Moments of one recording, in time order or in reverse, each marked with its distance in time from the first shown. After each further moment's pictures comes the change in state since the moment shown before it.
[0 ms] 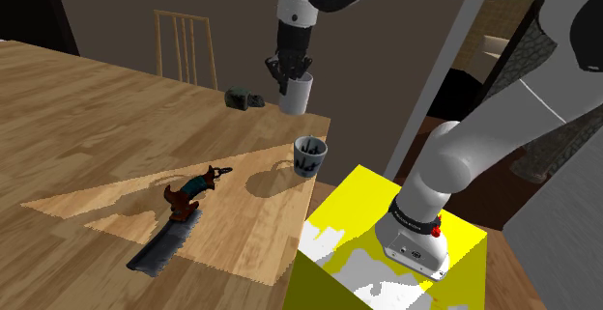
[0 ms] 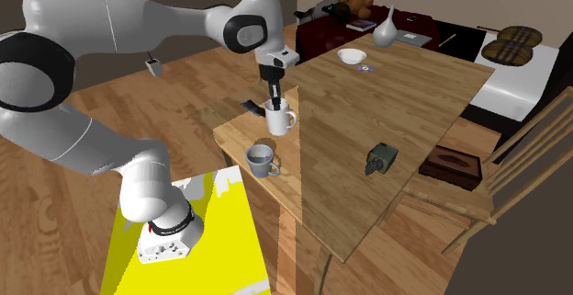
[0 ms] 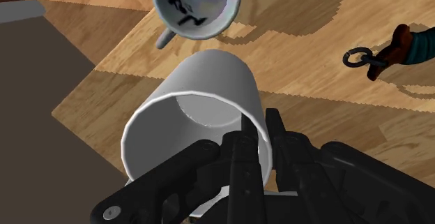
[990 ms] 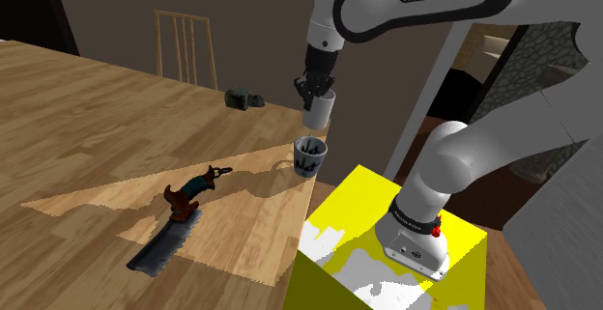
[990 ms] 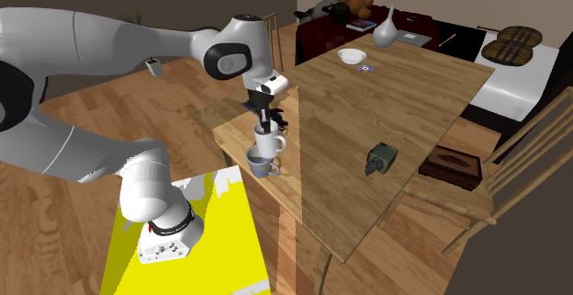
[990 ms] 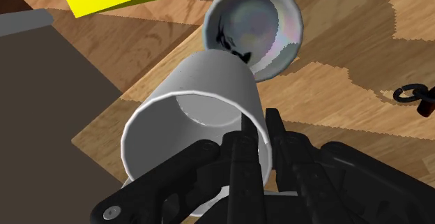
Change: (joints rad) arm 0.001 -0.200 -0.075 -0.265 0.007 0.064 -0.093
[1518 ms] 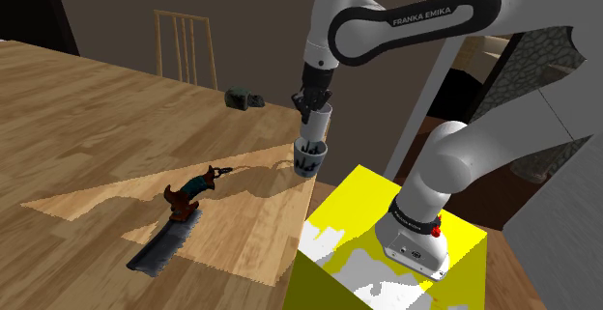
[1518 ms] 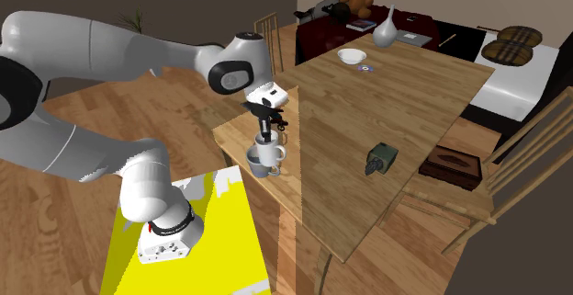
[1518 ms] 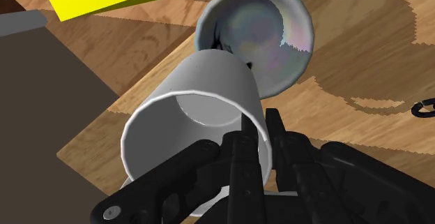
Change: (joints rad) arm 0.003 0.024 0.012 -0.093 0.006 0.115 0.006
